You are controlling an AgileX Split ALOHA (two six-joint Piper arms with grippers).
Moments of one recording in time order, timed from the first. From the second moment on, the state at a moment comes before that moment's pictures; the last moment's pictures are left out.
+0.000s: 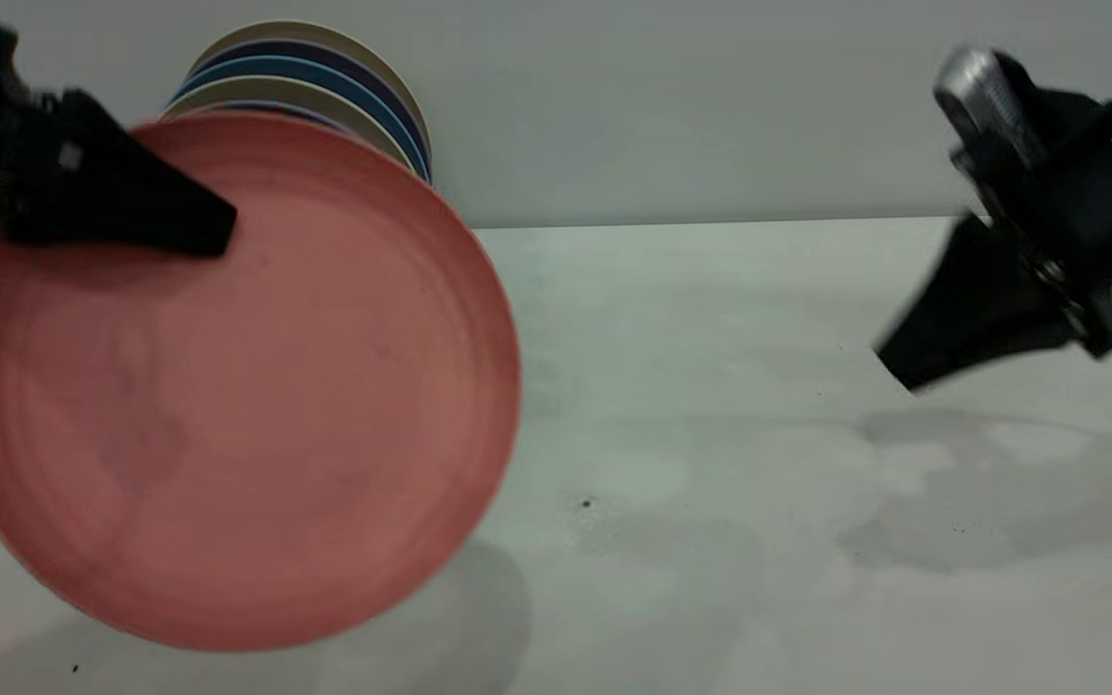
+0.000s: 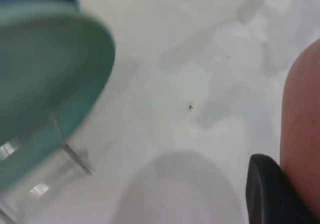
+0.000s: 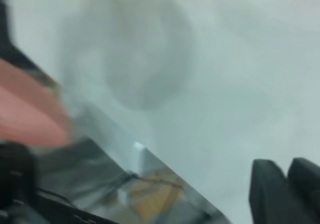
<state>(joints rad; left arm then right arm) -0.03 1.49 -0.71 -1.26 0.57 1.55 -0.04 2.12 -1.23 0.92 1.11 -0.79</state>
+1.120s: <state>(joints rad) -0.03 1.63 -1.20 -0.86 0.69 2.10 -0.04 2.09 -1.23 0.66 0.94 -0.63</state>
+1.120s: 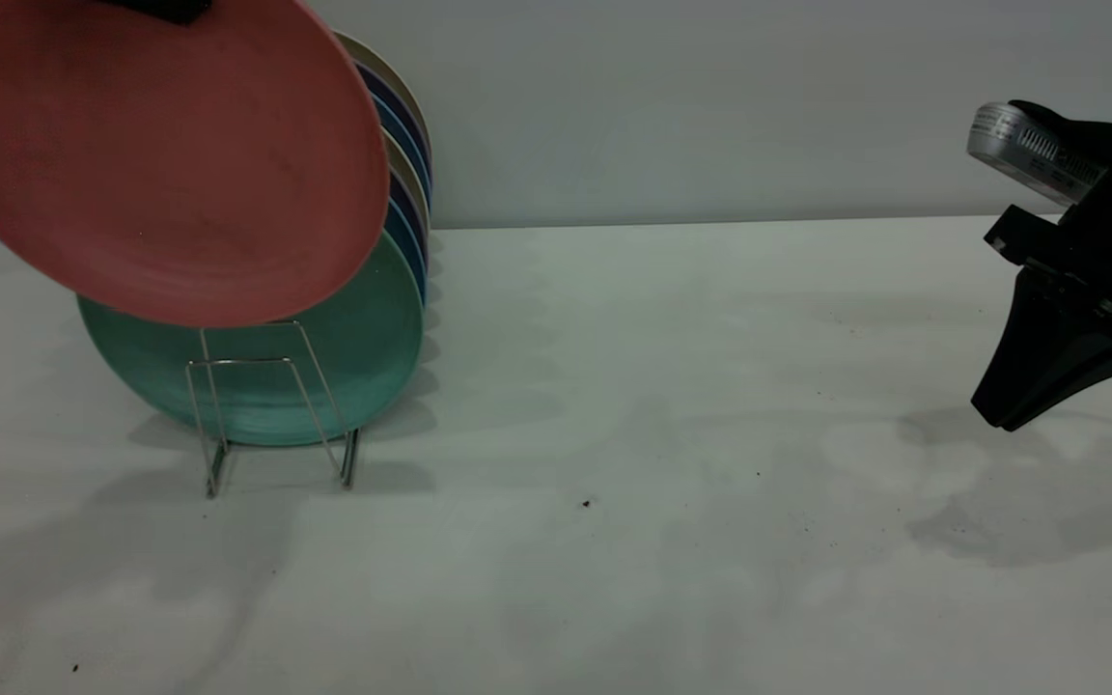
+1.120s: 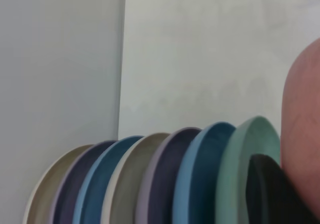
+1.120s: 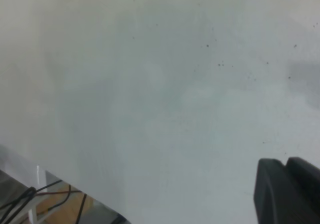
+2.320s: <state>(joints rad) -0.03 1.83 -1.25 -0.84 0.59 2.10 -0.04 2.09 -1.23 0.66 0.93 -0.63</state>
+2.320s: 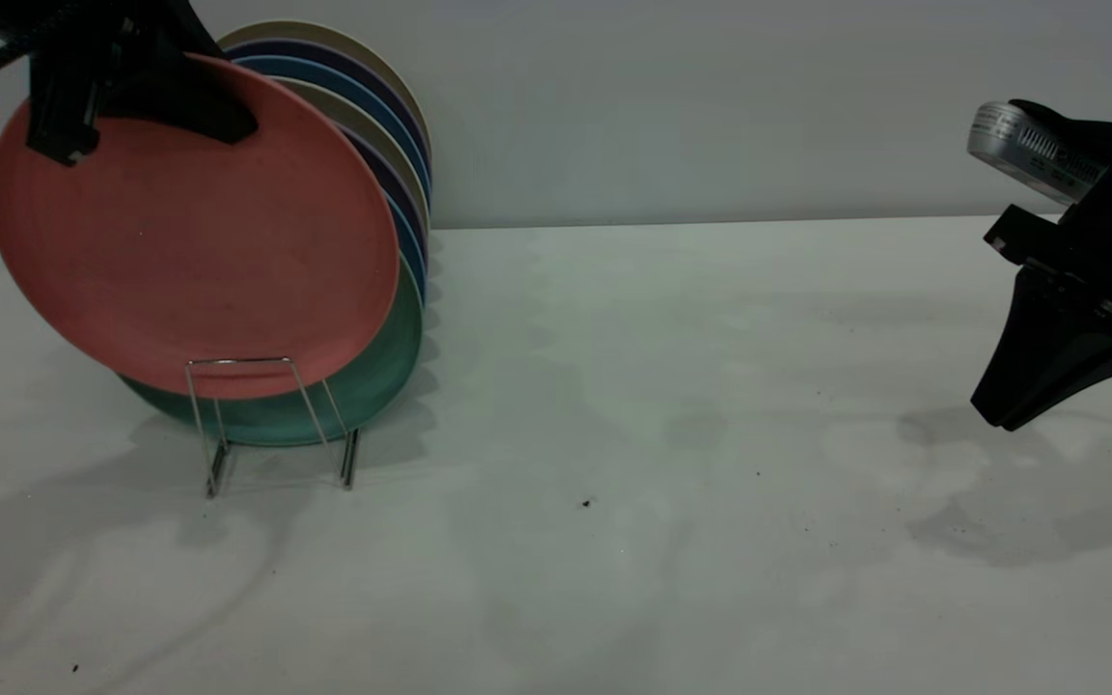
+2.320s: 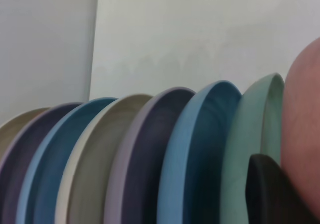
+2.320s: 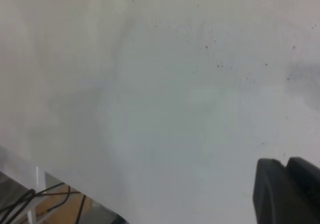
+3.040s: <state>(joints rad) -0.03 1.83 -1.25 -0.72 0.62 1.99 -0.04 2.09 -1.23 0.65 0.93 -0.63</state>
